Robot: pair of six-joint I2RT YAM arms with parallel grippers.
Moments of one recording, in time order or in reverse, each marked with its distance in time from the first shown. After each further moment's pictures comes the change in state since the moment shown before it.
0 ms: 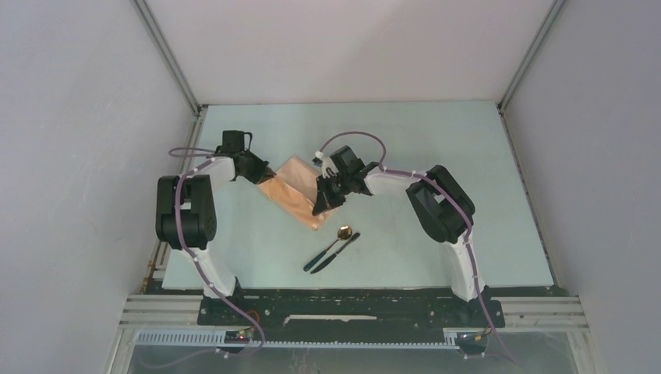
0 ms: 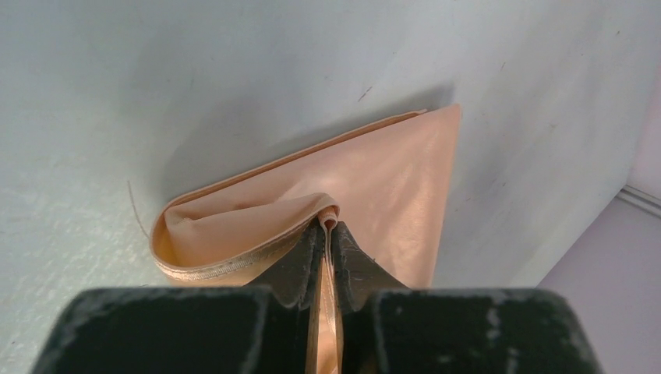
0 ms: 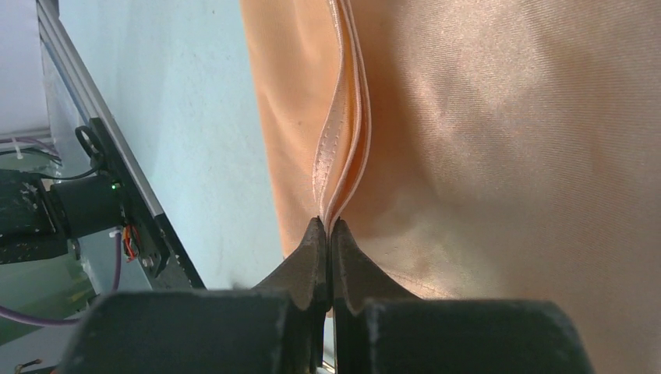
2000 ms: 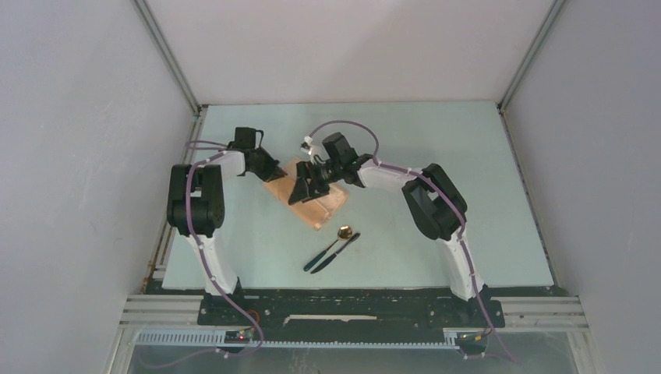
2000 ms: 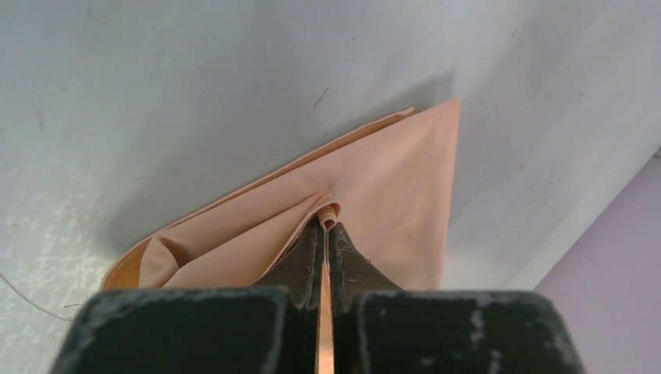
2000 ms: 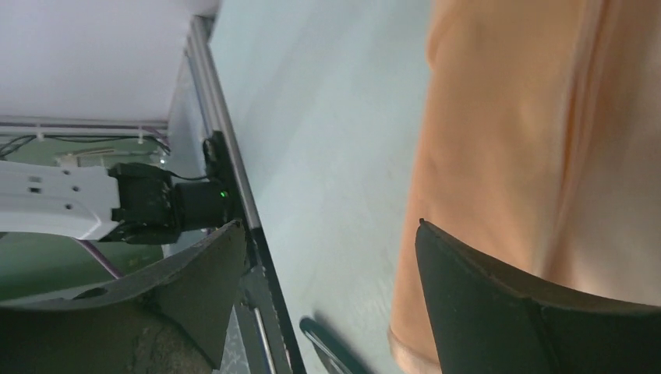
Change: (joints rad) left arm -0.060 0.138 0.113 -0.005 0.064 0.051; right arm 0.011 0.042 0.122 0.084 -0.181 0.116
